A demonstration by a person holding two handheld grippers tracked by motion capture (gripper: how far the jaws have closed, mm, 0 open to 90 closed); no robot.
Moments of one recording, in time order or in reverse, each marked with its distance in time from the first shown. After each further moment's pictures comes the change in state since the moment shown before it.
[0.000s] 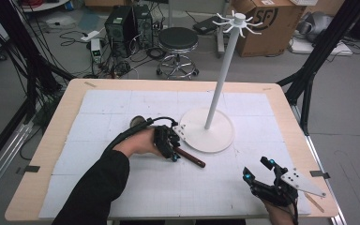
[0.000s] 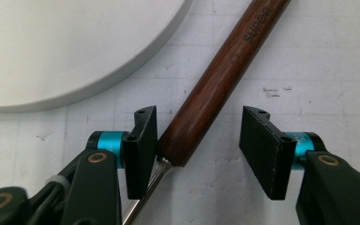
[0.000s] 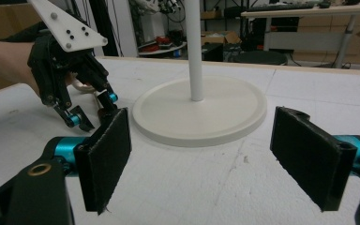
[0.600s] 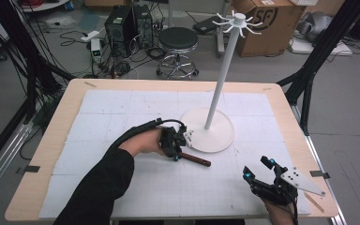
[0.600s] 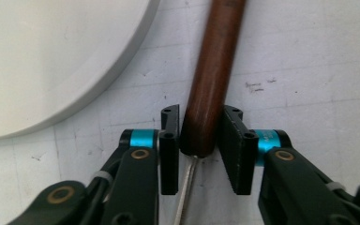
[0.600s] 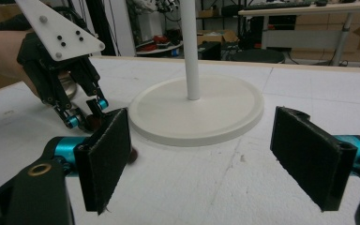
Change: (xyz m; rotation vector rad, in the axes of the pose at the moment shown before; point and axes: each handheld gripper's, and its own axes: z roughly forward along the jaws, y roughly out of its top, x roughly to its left) left arm -0.010 0.025 0.003 0.159 -0.011 0.108; right arm -0.002 -0.001 0.001 0.006 -0.012 0.005
